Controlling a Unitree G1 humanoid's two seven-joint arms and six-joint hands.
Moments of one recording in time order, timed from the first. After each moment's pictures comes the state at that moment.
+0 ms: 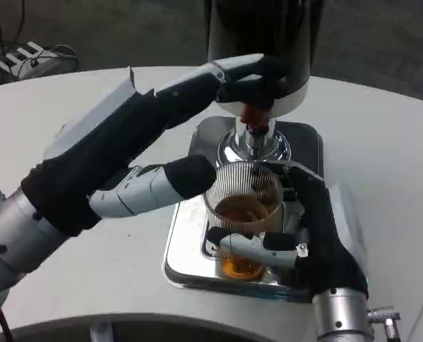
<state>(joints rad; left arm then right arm) -0.43 0.47 0.14 -0.26 -0.21 -0.34 -0.65 -0.25 0.06 0.23 -0.08 -0.52 0.08 -0.33</state>
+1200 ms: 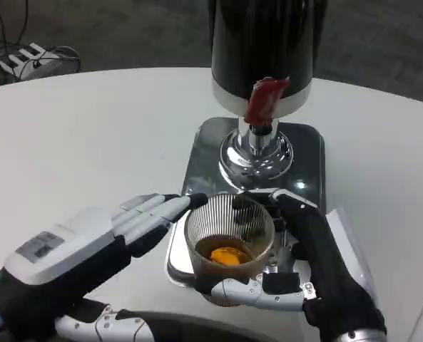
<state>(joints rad) -0.12 0.69 0.19 -0.03 0.22 -0.75 -0.51 0.01 0.03 0.32 -0.46 -0.52 0.17 -0.10</state>
